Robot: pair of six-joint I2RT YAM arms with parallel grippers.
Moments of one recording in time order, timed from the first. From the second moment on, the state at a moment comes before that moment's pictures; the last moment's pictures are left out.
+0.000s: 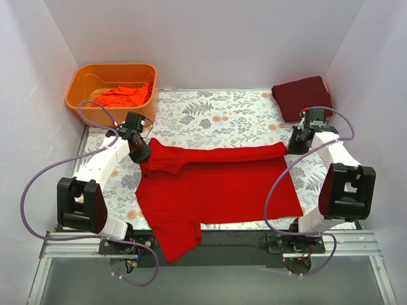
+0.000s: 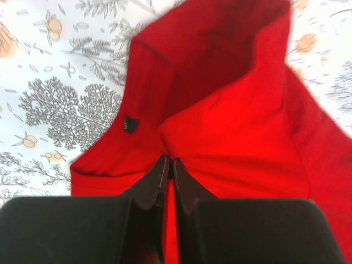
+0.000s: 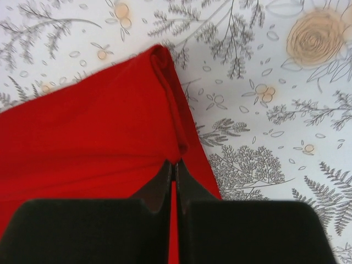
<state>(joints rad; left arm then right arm) -0.19 1.46 1.13 -0.83 -0.19 -0.76 -0.08 1.54 1.09 -0.59 -0.11 0.21</state>
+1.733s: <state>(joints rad) -0.19 1.40 1.00 -0.79 -0.02 -0.85 -0.09 1.65 1.03 -0.53 -0.09 0.23</state>
